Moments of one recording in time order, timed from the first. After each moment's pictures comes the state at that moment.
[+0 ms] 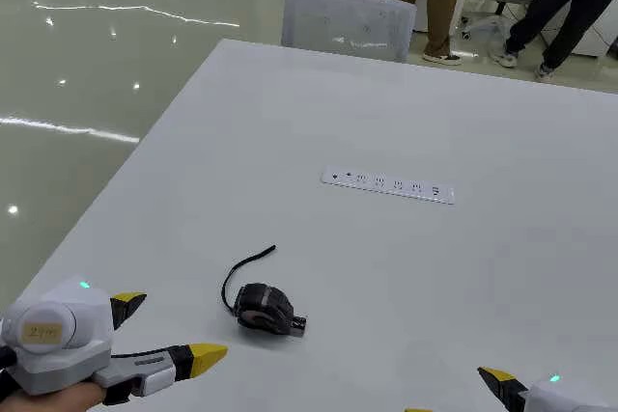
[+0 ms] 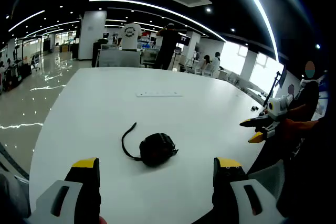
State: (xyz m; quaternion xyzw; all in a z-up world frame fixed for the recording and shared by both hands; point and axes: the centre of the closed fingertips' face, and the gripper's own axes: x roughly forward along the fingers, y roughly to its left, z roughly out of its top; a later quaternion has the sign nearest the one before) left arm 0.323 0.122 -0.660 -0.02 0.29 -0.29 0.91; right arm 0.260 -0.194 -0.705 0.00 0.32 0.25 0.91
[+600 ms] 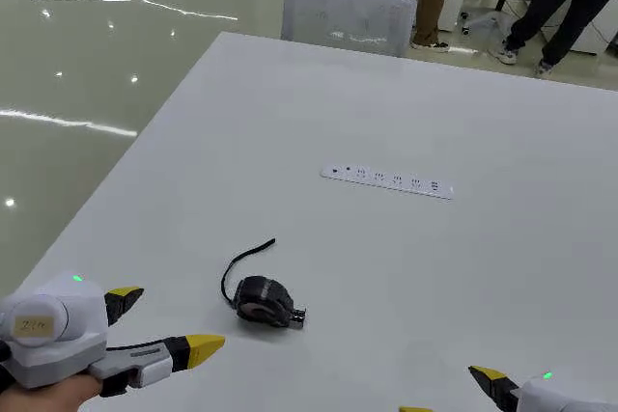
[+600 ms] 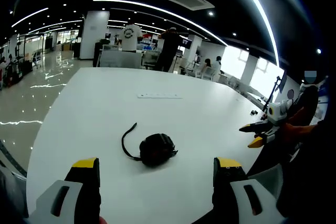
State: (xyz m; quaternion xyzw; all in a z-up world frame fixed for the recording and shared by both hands) left arm 0.320 0.123 -0.658 -0.04 0.29 -0.28 0.91; right arm 0.253 -0.186 -0.707 0.00 0.33 0.25 0.91
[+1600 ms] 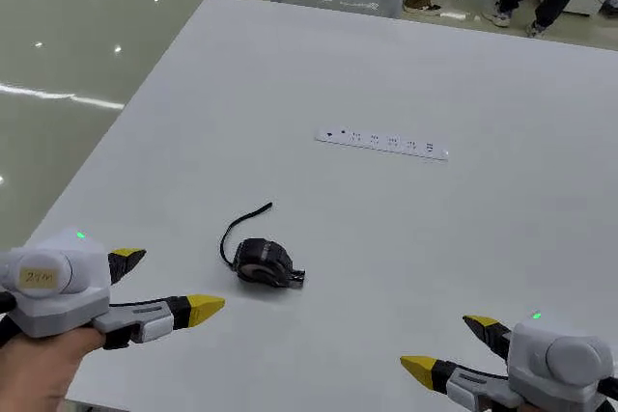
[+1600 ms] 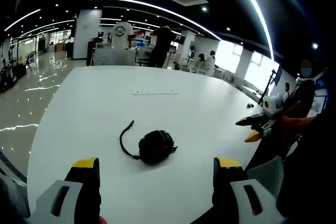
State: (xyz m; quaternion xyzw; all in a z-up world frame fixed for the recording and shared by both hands) left arm 0.324 0.124 -0.665 -0.02 0.30 -0.31 0.90; right arm 0.258 -0.183 -0.714 -0.02 0.34 0.26 0.90
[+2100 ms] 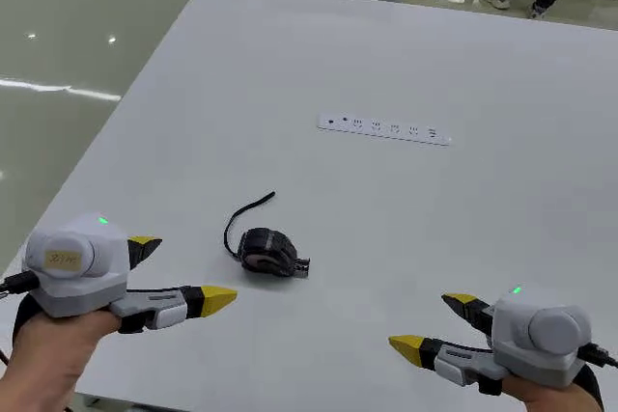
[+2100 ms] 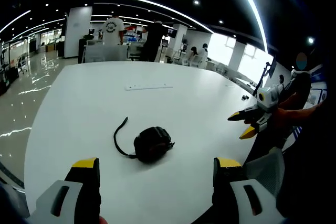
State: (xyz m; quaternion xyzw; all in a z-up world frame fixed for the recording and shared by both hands) left arm 0.329 0.112 -0.678 0.00 0.31 -0.34 0.89; right arm 0.267 -0.155 -0.724 -0.03 0.34 0.31 0.89
